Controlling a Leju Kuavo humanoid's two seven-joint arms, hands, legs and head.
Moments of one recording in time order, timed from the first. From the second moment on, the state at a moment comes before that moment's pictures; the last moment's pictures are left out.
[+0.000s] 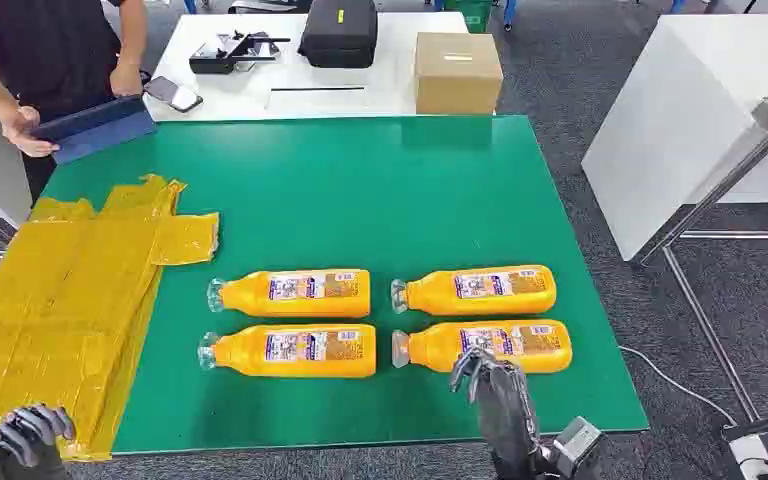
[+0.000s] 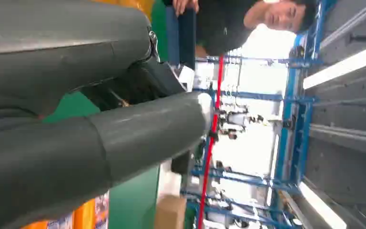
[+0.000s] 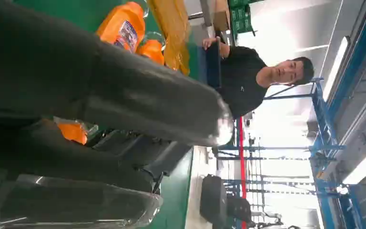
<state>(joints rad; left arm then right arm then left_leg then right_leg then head) 0.45 -0.33 0.27 -1.95 0.10 -0.25 -0.58 0.26 0.33 -0.13 -1.69 0.14 0.50 -0.67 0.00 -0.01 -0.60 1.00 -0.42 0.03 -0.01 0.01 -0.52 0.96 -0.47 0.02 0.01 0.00</state>
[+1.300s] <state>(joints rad) 0.41 -0.35 0.29 -1.95 -0.08 -0.20 -0.49 0.26 0.34 -0.14 -1.74 0.27 0.32 -0.60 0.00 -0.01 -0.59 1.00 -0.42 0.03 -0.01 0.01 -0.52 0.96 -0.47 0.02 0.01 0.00</state>
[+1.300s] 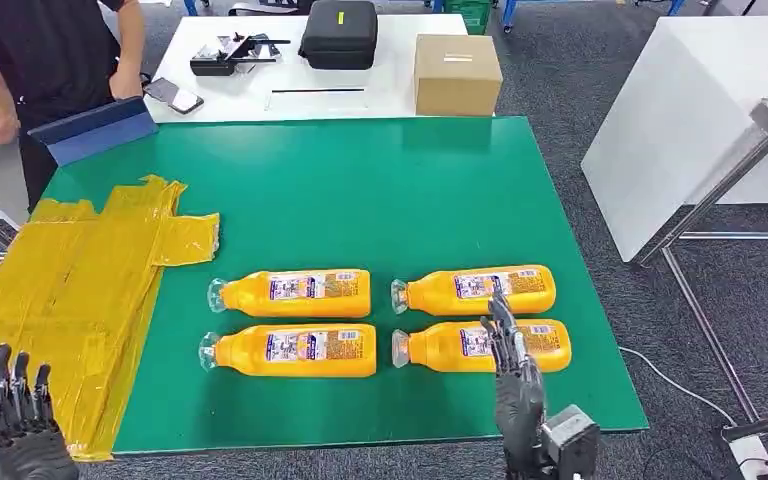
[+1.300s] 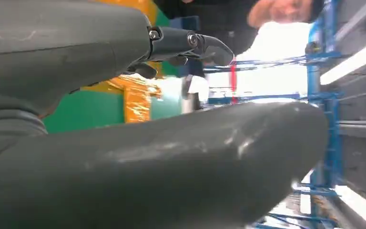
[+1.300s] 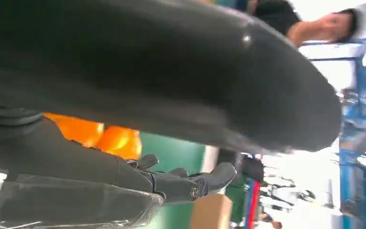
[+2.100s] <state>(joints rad) 0.27 -0.35 0.42 -1.76 -0.18 -0.32 -0.36 0.36 0.33 -0.36 -2.08 1.00 0.12 -0.50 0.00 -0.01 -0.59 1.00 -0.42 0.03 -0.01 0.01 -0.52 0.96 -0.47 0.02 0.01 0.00</state>
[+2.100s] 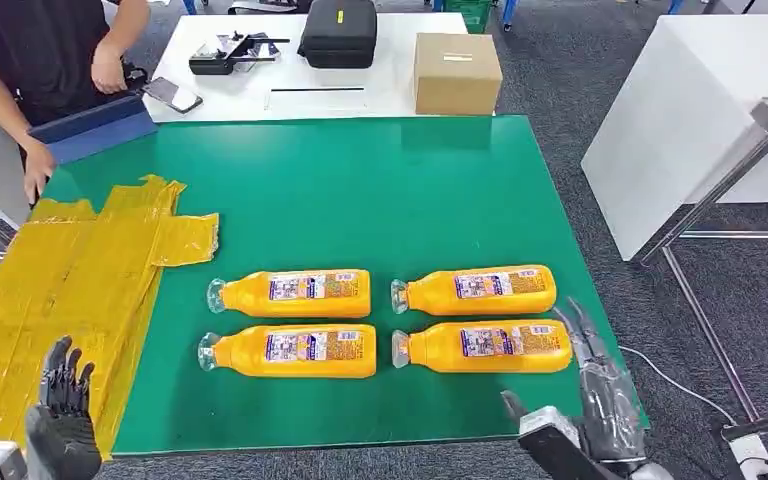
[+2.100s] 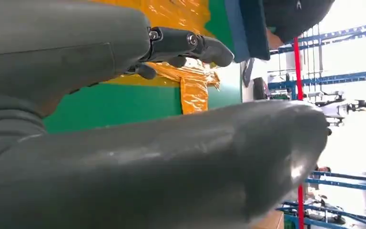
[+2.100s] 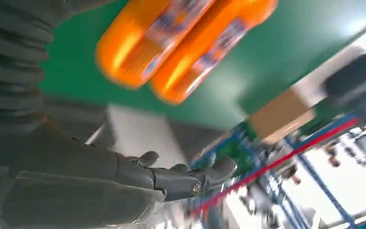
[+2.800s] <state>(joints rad) 0.26 -0.35 0.44 -1.73 -0.16 -0.33 -0.36 0.37 0.34 -0.38 -2.13 1.22 0.07 -0.47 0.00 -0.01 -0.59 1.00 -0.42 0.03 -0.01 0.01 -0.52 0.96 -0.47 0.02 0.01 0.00</state>
